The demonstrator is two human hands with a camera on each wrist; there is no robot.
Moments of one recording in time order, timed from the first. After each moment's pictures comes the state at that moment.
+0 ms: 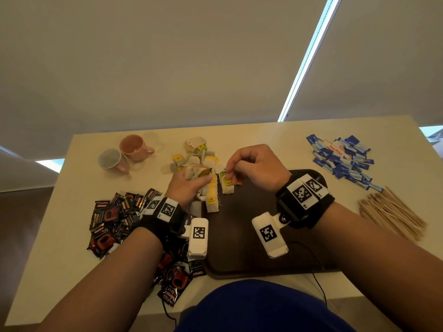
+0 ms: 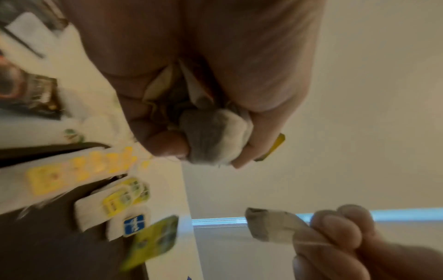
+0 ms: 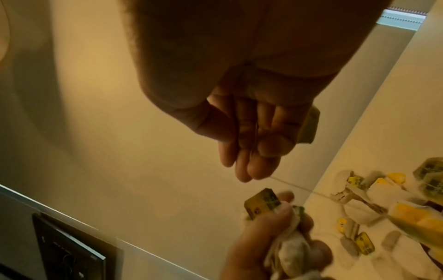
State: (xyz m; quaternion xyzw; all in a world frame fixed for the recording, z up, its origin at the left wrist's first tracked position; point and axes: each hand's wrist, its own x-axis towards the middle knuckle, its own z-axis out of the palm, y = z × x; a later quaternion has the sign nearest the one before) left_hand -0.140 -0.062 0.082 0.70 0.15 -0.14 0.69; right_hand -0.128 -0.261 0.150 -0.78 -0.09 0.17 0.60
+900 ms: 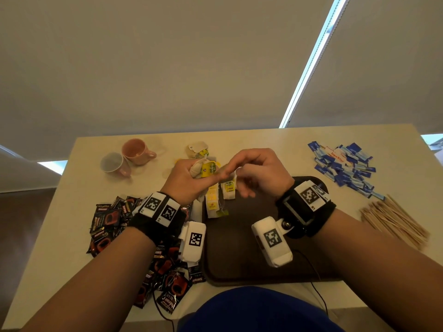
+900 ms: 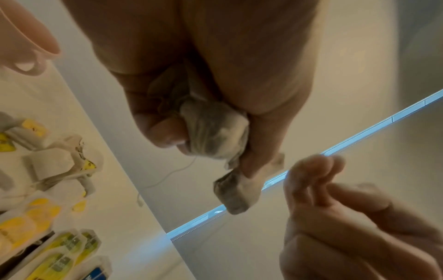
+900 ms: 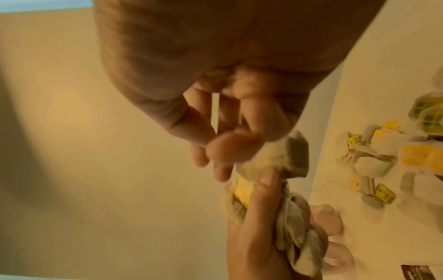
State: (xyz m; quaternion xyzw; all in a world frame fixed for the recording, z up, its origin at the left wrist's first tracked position) left_hand -0.134 -0.065 0.125 0.77 -0.07 -0.06 0.63; right_hand -0.129 -0.262 0.153 -0.62 -0.14 0.18 0.75
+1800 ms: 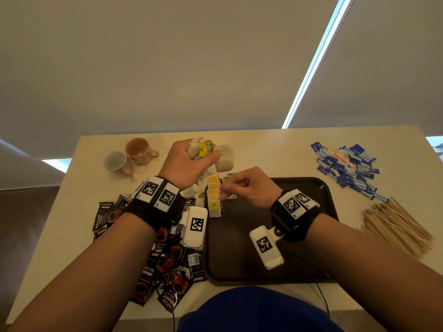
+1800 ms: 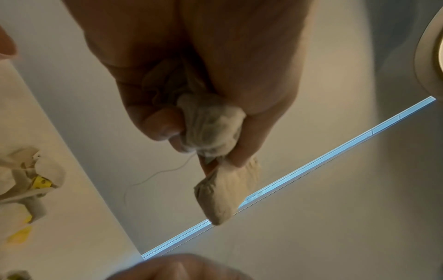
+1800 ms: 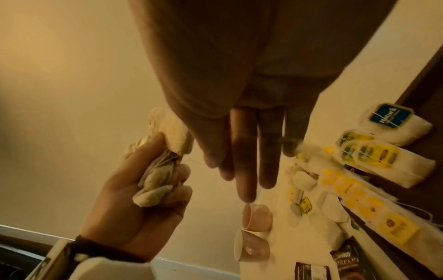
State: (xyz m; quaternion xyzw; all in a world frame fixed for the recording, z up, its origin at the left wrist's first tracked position) left_hand -0.115 -0.062 0.159 0.82 -0.03 -0.01 0.58; right_hand -0.130 -0.257 0.104 -0.78 -0.14 0.23 0.57
